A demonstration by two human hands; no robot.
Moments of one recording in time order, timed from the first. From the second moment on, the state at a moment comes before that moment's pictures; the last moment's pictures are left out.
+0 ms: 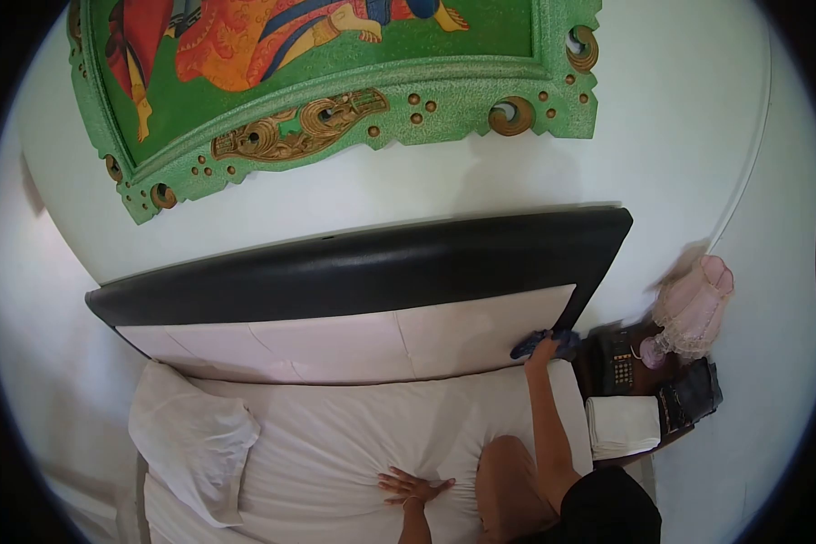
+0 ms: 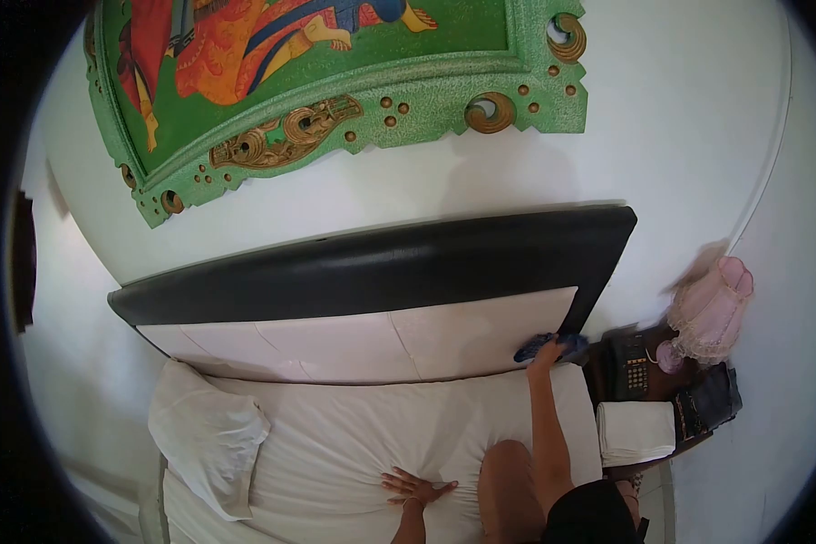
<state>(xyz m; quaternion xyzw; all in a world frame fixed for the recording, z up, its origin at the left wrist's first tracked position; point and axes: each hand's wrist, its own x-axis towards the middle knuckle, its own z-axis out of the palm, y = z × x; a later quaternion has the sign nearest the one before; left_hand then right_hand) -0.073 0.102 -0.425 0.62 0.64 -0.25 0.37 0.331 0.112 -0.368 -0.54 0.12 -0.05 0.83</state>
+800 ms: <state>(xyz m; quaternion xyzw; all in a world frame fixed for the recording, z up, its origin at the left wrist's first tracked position) -0.073 0.103 -0.427 0.62 0.64 -0.27 0.37 0.187 0.276 -0.440 -0.28 0.32 0.34 0.84</state>
